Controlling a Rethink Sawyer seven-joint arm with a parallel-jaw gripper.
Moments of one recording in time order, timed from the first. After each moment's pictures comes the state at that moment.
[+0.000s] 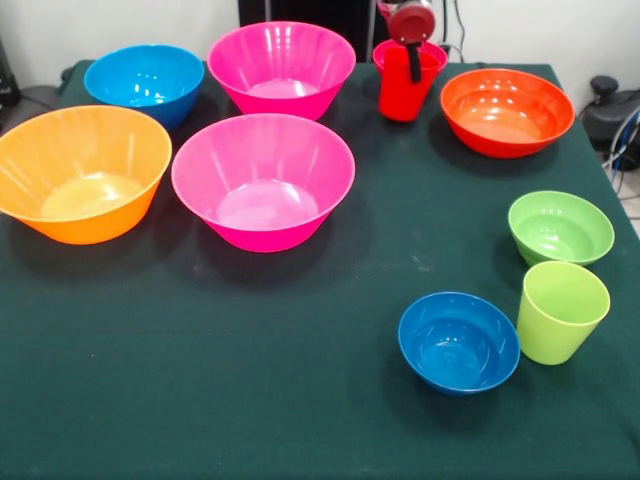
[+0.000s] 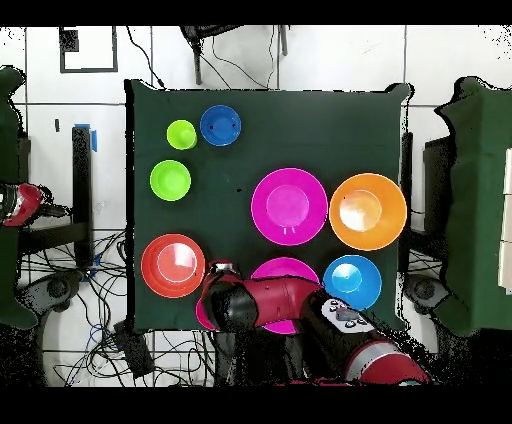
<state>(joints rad) -0.48 -0.64 0.32 2.21 -0.37 0.09 0.30</state>
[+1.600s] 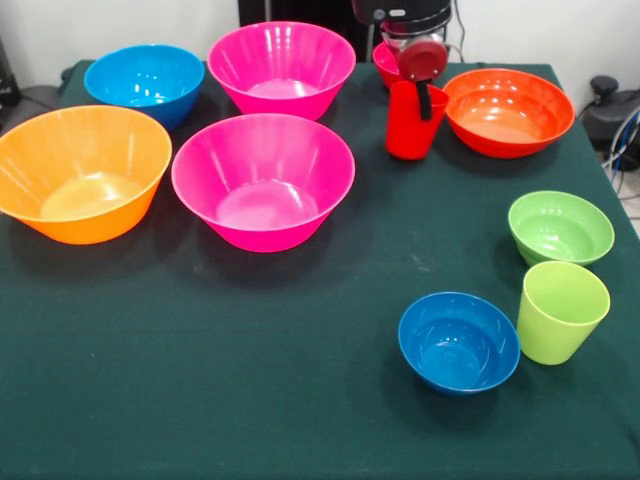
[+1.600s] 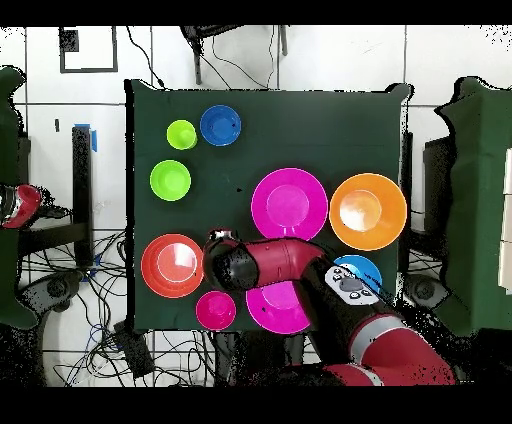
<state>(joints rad) -0.50 -0.61 0.41 2.03 -0.38 0.24 0.30</state>
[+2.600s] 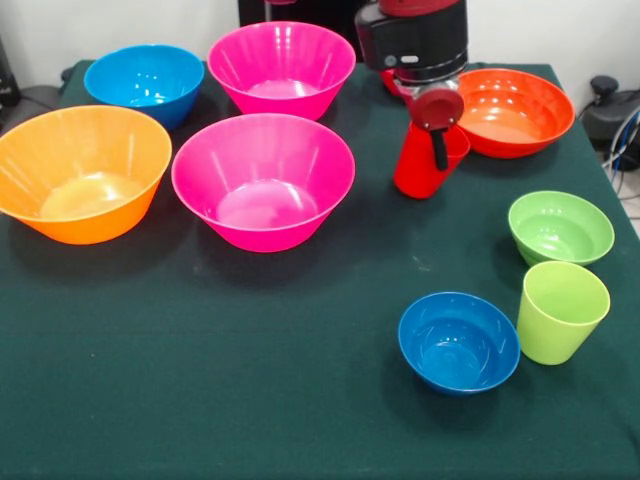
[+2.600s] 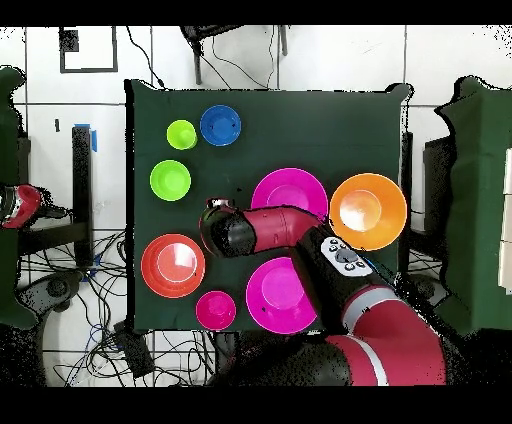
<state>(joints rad) -0.49 -0.53 0.45 1.84 -0.38 0.30 0.30</state>
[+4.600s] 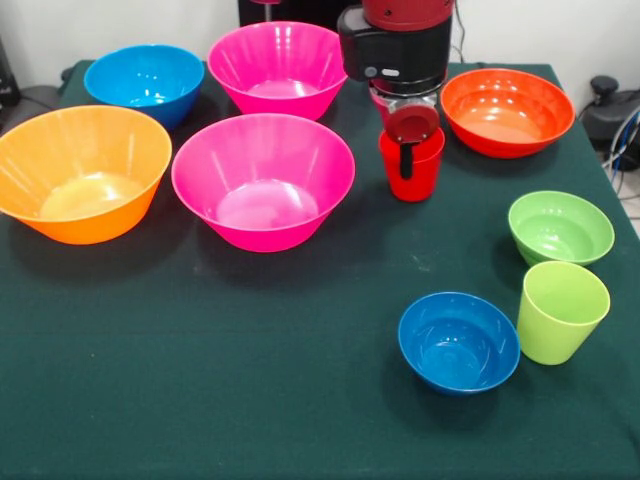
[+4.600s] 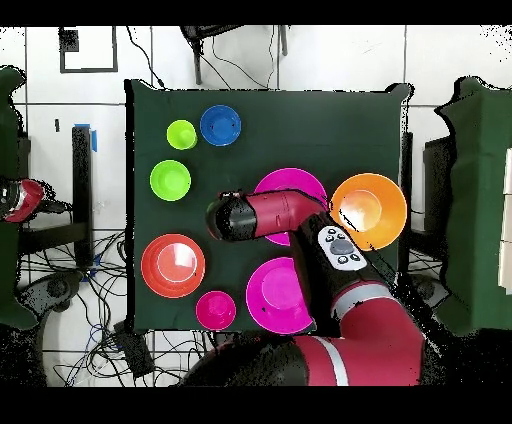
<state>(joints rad) -0.41 -0.53 0.35 1.72 -0.41 0.48 0.30</state>
